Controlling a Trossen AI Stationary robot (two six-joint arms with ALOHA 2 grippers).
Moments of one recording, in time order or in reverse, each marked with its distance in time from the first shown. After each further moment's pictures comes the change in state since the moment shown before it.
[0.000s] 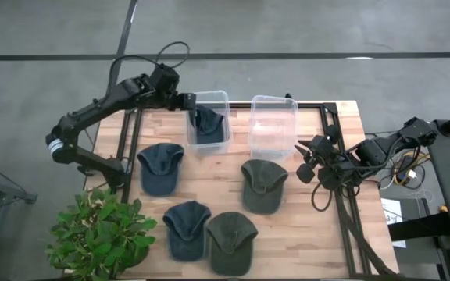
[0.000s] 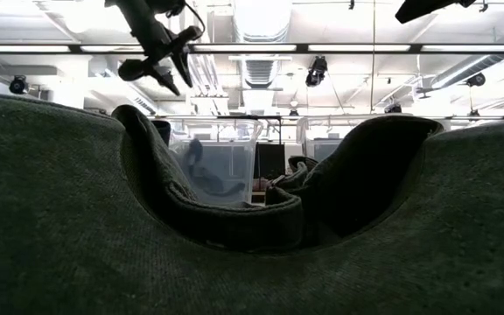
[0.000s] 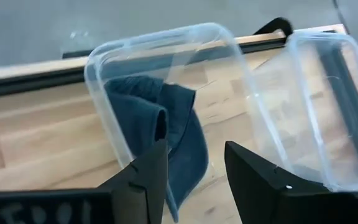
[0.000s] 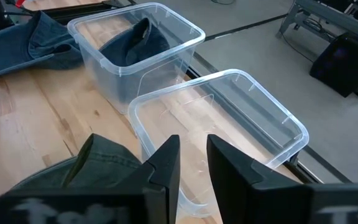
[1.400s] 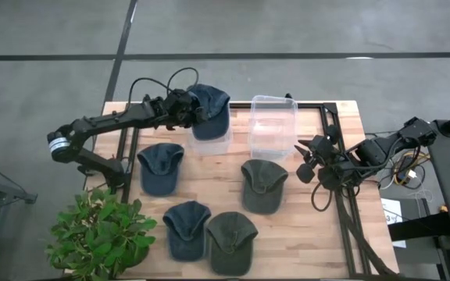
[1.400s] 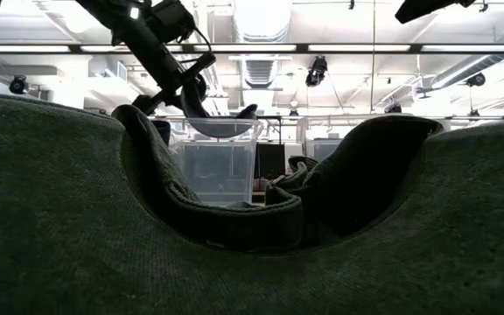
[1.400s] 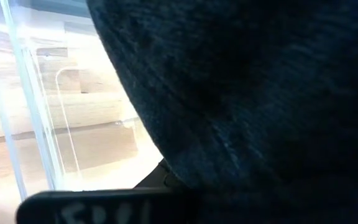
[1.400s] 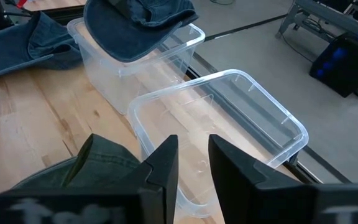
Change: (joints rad) left arm -0.124 0.007 -0.333 0.438 0.005 -0.328; right arm 0.000 0.000 0.000 0.000 0.002 0.000
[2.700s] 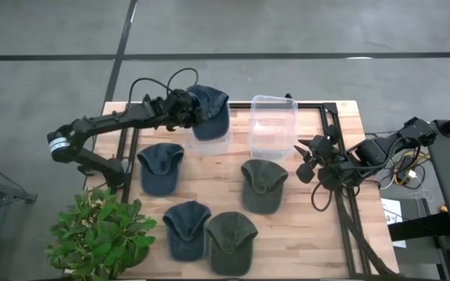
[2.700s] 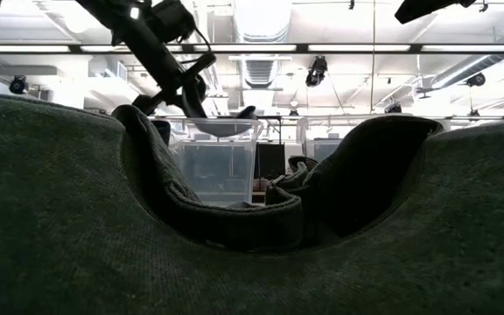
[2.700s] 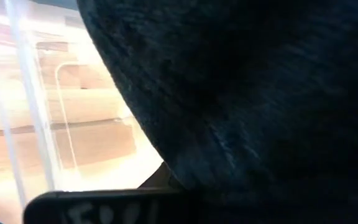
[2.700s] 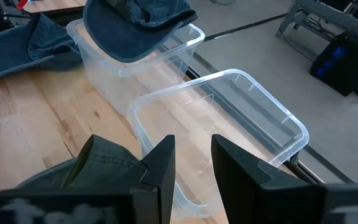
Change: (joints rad) left arm -0.003 0.001 0.000 -0.001 0.006 -0.033; right arm 0.000 0.000 0.000 0.000 0.001 0.007
